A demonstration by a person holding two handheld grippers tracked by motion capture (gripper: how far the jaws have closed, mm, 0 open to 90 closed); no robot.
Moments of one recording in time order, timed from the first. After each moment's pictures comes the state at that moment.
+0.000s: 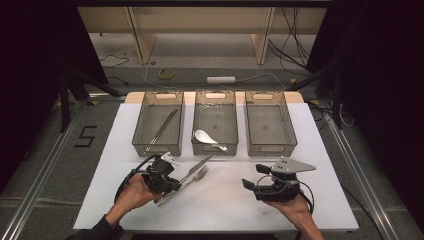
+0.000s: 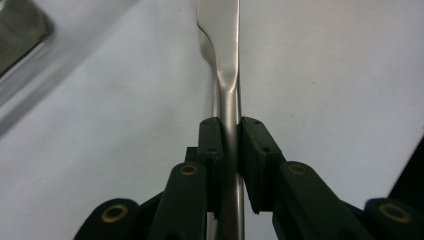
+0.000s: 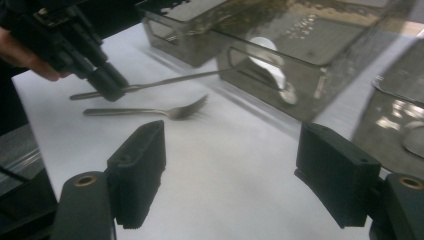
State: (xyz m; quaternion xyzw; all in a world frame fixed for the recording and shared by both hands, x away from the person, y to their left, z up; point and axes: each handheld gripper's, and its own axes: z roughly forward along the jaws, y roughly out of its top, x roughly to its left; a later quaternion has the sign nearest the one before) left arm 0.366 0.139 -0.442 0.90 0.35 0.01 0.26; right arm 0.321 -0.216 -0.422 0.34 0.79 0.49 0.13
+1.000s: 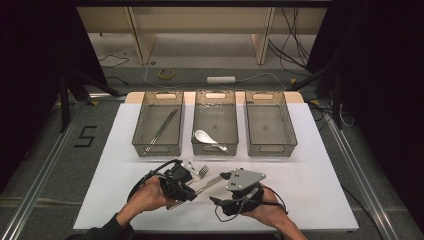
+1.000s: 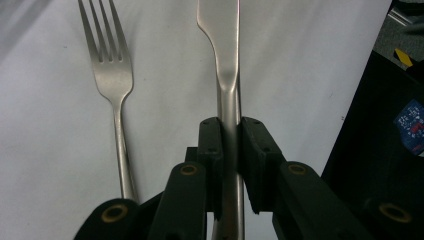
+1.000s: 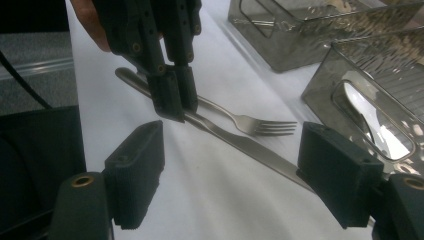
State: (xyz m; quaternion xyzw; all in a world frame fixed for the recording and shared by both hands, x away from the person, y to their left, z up) left arm 0.353 0.095 -0.433 0.94 0.26 -0.03 0.24; right arm 0.309 -0.130 -0.422 0.16 0.88 0.42 0.15
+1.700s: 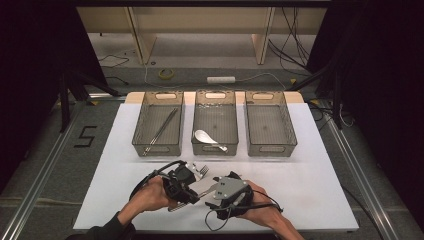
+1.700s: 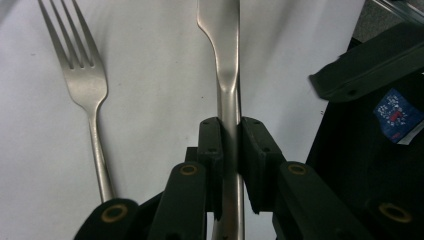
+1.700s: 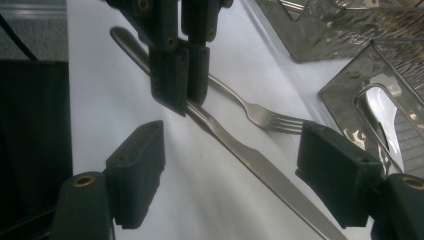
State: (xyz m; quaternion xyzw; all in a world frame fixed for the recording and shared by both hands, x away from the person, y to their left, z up) left arm 0.350 0.086 -0.429 0.94 0.24 -0.05 0.23; right arm 0.306 -0.107 -0.436 0.10 0.91 0.36 0.18
